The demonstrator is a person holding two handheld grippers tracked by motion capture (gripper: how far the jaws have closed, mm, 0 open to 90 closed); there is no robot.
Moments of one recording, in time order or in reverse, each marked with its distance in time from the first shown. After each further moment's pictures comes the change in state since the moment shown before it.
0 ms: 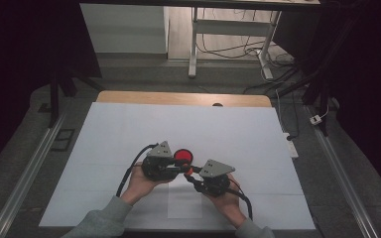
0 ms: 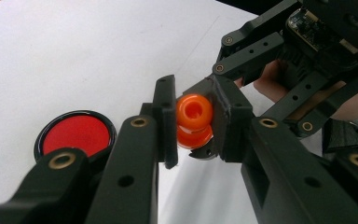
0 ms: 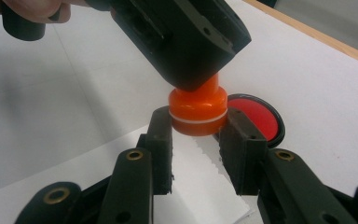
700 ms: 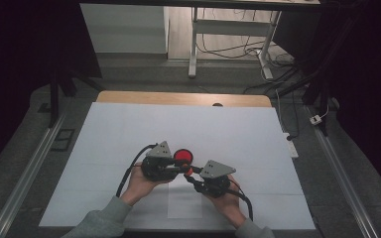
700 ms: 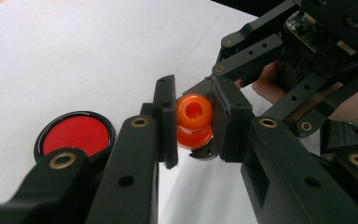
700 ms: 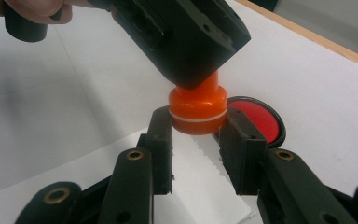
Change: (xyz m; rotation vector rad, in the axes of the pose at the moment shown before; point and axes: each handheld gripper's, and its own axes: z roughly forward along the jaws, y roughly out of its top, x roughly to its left) left arm -0.001 0.000 -0.001 -0.003 0.001 0.000; right arm 0.001 -0.002 0.000 -0.019 0.000 -0.003
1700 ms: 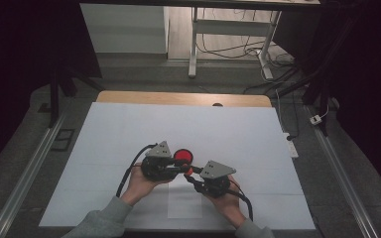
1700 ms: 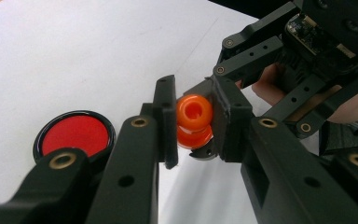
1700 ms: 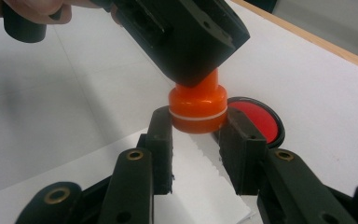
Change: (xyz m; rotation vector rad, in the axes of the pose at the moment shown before) left arm 0.001 0.000 -0.001 -0.005 -0.005 -0.008; right arm 0.000 -0.001 0.000 -0.003 -0.006 -0.001
